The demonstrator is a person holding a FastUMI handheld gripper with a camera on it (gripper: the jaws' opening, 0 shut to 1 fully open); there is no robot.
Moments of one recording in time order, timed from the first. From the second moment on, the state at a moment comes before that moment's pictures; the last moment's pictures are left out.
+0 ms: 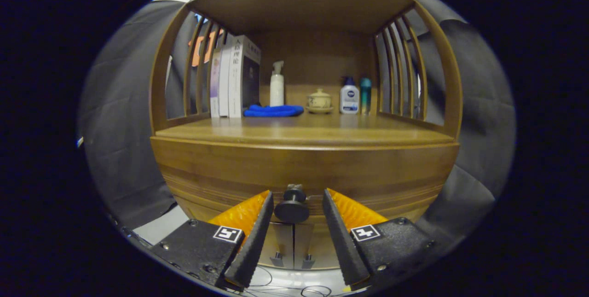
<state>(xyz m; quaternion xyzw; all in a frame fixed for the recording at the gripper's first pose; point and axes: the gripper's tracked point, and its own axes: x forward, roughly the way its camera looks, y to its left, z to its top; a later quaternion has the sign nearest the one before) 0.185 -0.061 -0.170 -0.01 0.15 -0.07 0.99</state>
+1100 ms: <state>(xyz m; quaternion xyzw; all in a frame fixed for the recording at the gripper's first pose) 0.194 -0.060 -0.181 0.01 0.16 -0.06 0.98</state>
